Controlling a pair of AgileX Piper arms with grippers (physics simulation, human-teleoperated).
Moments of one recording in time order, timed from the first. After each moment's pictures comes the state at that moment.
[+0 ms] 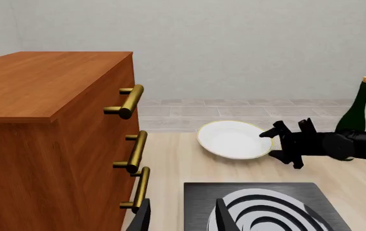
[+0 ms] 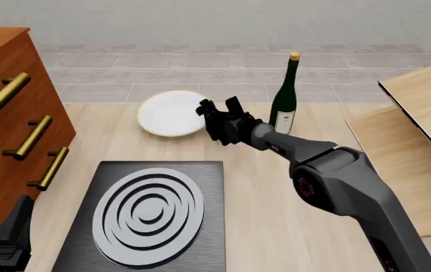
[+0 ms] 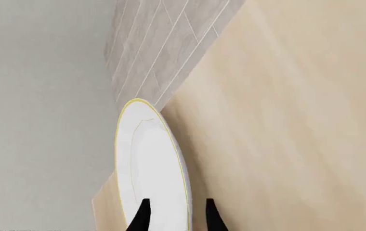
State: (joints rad) left arm 0.00 0.01 0.00 0.00 0.00; right arm 0.50 2.63 -2.13 0.12 1.33
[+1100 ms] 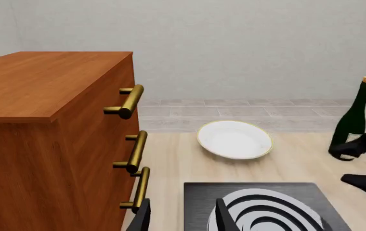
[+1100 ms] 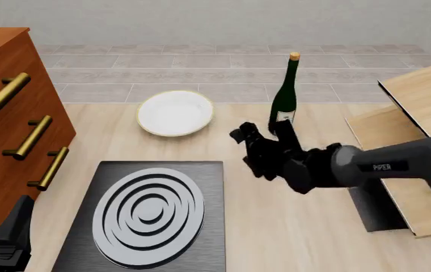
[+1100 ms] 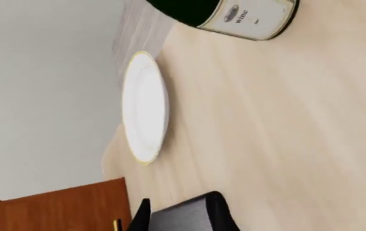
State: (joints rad) left arm 0.00 0.01 0.00 0.00 0.00; right arm 0.50 1.88 -0.92 -0.37 1.30
